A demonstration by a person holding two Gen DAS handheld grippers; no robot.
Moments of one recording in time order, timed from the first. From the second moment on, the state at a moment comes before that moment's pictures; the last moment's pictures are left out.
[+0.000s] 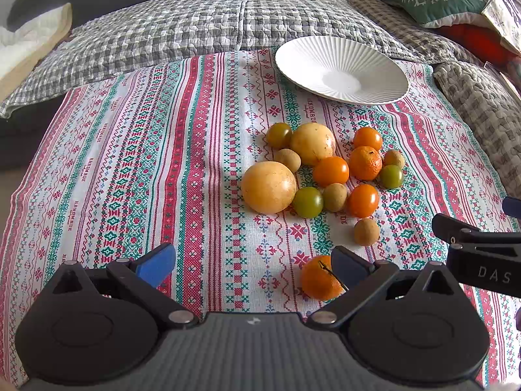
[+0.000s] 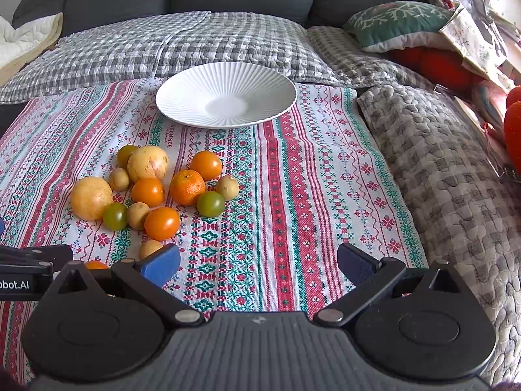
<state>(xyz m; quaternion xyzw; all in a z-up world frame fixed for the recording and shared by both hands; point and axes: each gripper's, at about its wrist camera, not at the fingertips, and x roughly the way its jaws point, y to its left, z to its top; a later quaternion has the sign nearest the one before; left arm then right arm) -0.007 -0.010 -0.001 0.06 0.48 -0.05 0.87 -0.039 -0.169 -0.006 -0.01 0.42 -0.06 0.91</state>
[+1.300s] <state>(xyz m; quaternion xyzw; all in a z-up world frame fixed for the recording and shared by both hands) 0.040 -0.012 0.004 0.09 0.44 -0.13 0.88 0.039 -0.167 0.009 0.01 0.42 0.15 0.90</state>
